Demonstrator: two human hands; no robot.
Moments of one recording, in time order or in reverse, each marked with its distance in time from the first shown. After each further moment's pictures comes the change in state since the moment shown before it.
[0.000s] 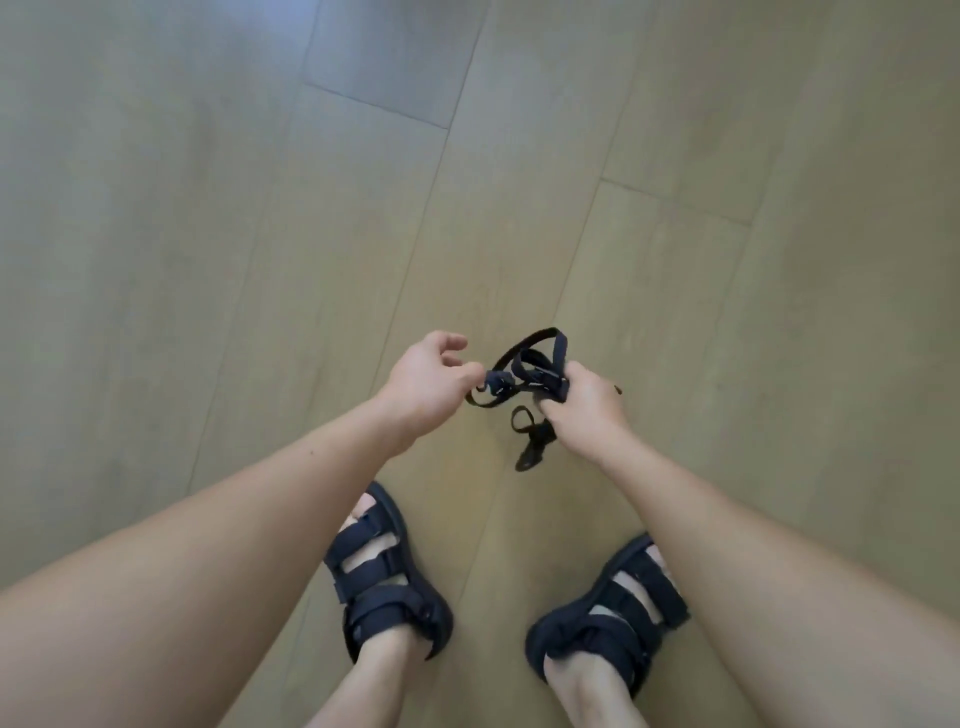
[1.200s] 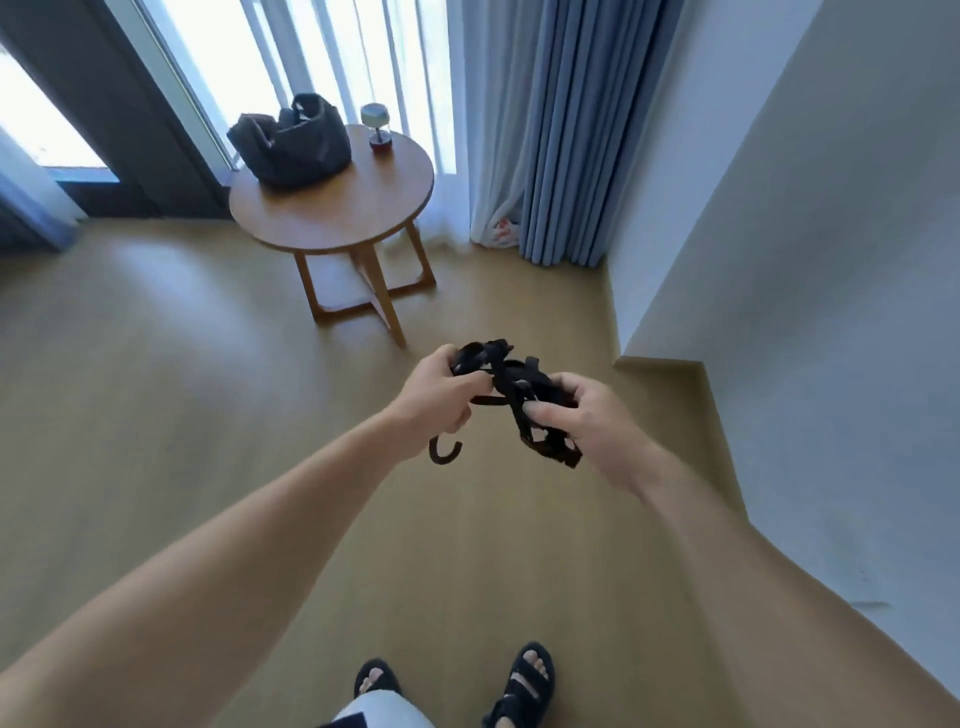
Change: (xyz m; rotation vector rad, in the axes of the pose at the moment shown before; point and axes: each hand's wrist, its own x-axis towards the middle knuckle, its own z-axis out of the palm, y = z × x) left_hand -0.590 0.454 -0.065 -0.026 -0.088 0.683; right_hand -0.569 -0.214 -0.527 0.749 0.153 -0.527
